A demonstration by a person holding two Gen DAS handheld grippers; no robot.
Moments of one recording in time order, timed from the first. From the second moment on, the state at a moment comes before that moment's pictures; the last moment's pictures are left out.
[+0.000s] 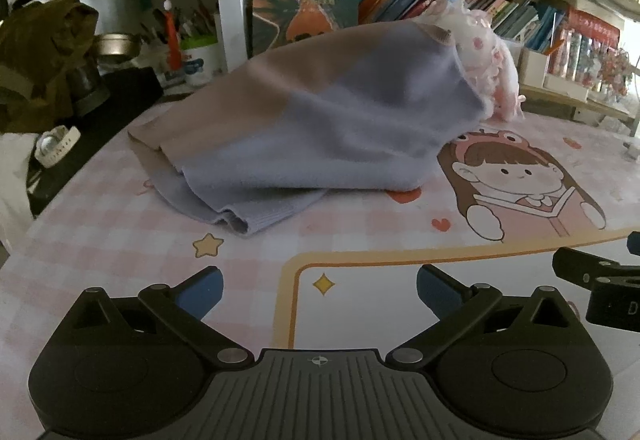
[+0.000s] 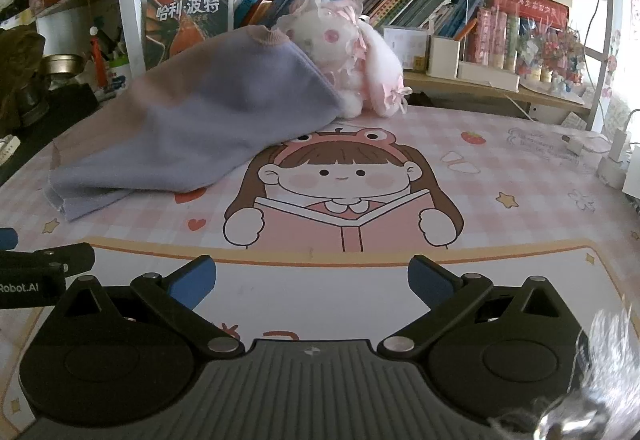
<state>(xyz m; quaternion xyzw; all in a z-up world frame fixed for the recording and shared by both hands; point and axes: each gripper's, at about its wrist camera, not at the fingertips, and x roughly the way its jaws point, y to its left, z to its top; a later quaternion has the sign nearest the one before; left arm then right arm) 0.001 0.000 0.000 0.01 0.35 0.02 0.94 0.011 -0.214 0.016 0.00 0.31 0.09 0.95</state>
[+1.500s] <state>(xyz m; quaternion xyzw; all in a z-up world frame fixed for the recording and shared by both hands) 0.005 0.007 0.003 0.00 0.35 0.03 0.94 0.008 -0.210 0.017 0.00 0.32 0.09 0.94</state>
